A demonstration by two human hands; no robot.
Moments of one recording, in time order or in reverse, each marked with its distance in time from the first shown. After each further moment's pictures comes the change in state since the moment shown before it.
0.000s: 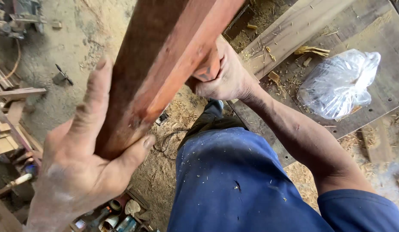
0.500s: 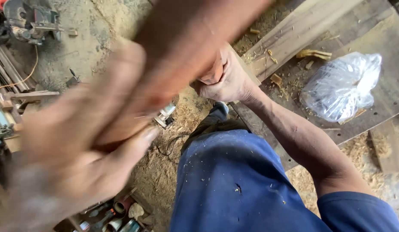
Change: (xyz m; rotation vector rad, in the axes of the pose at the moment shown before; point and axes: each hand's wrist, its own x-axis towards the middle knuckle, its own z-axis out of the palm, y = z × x) left_hand 0.002 0.011 -0.022 0.079 0.022 0.321; right_hand -0.020 0.033 0.003 -0.270 0.148 0.303
